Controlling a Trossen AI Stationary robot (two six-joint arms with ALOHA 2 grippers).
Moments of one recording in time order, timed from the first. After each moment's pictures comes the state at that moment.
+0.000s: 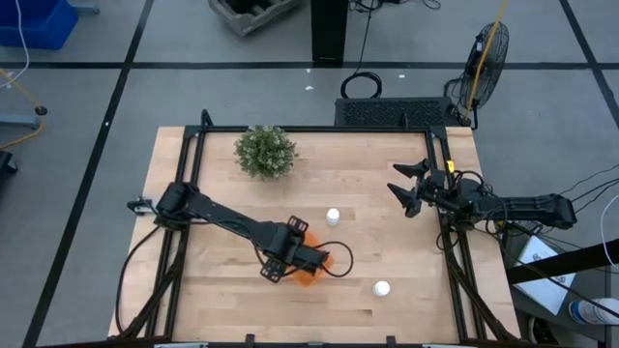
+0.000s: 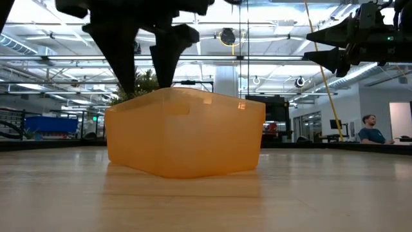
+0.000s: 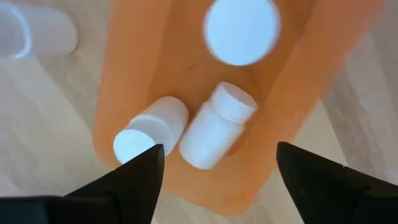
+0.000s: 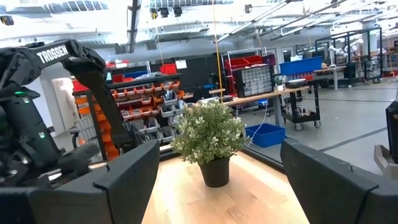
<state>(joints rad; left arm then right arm) -0.34 2.04 1.75 -1.26 -0.16 0.16 -0.08 0.24 0.02 0.44 0.29 0.12</state>
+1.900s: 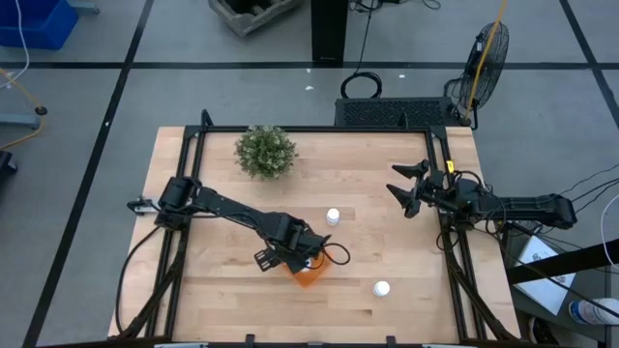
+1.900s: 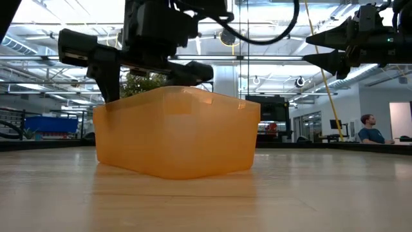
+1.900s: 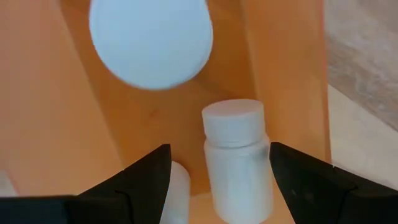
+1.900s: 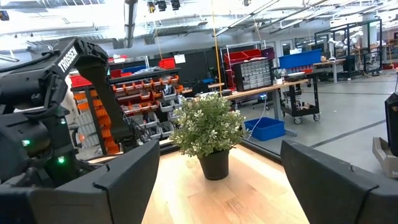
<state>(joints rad) -0.25 2.03 1.55 -1.05 0.07 0.75 -0.08 0.24 0.02 0.41 0.29 0.14</state>
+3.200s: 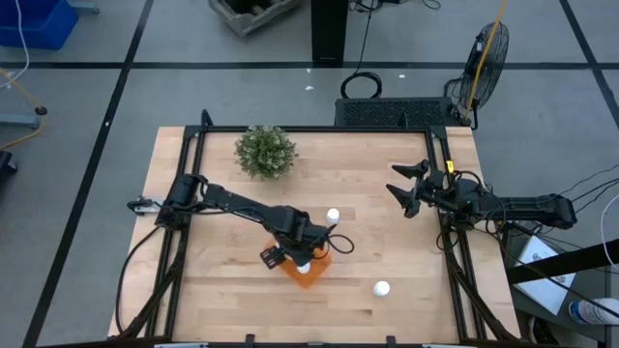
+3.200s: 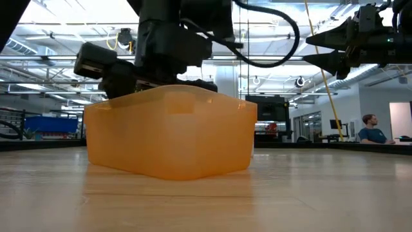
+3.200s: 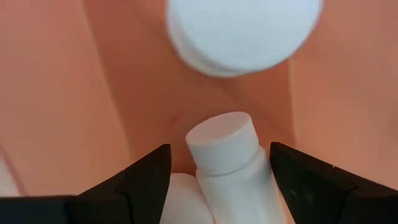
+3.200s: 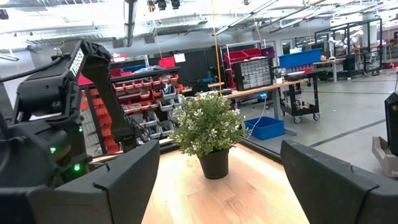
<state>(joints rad) -0.19 2.07 1.54 -1.00 0.16 0.71 -0.08 0.24 0.02 0.41 0.29 0.14</state>
